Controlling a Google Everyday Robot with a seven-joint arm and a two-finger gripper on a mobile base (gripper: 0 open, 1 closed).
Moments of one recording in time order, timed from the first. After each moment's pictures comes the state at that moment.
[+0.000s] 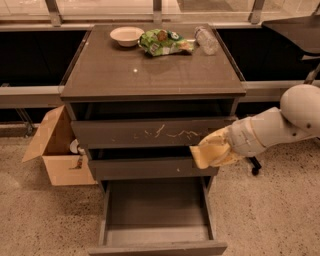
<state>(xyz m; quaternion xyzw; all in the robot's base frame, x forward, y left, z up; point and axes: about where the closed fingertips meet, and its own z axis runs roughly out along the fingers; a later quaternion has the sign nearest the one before) 0.521 -0.156 0.738 -0.88 0.31 0.03 0.37</state>
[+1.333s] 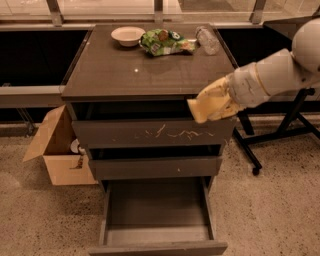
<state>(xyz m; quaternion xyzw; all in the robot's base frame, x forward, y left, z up) 0.582 -0.146 0.860 -0.88 0.25 -0.05 0.39</state>
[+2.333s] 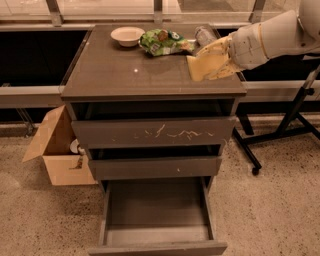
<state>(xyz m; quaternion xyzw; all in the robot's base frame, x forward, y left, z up) 0.662 -0.142 0.939 -0.84 0.26 -0.10 0.46</state>
